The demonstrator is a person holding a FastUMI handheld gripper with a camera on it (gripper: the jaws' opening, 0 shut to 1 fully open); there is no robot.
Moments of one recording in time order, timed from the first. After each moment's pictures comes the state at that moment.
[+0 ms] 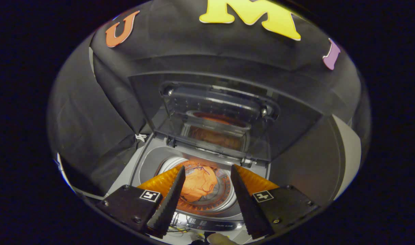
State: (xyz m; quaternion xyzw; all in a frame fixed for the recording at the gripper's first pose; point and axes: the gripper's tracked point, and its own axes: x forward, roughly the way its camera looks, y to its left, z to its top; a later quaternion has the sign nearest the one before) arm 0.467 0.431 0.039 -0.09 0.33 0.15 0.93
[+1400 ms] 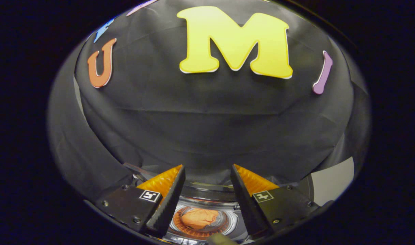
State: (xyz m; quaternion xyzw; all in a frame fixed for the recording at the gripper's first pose) arm 0.554 0.459 0.177 -0.01 0.22 0.12 0.97
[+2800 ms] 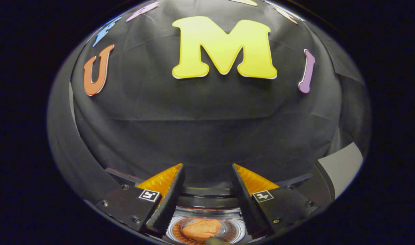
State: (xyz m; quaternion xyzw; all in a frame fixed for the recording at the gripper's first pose) arm 0.562 0.458 0.152 0.01 0.11 0.08 0.99
